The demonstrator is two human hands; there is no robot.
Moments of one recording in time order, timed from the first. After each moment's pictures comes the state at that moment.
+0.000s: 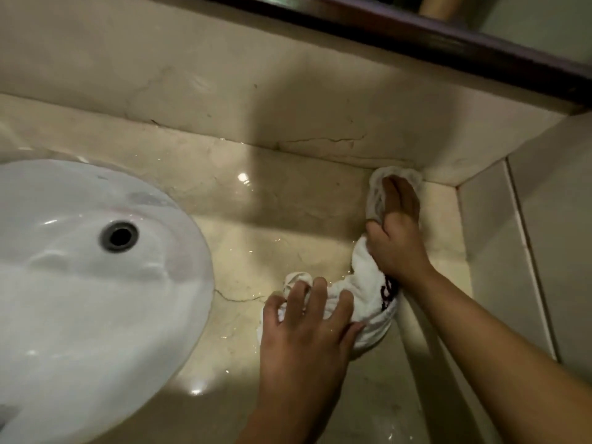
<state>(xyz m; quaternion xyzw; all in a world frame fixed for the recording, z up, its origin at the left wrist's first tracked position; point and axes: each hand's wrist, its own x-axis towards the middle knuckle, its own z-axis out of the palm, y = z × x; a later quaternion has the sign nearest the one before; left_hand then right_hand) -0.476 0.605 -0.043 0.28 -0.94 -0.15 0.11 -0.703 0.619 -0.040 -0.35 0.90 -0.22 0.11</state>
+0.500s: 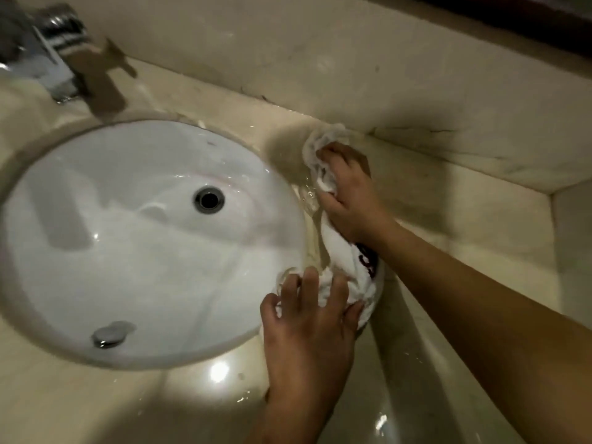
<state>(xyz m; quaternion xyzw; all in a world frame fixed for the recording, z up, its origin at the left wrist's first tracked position) -0.383 0.575 -0.038 0.44 -0.87 -0.17 0.11 -0.577 0.482 -0.039 -0.57 0.77 -0.23 0.16</state>
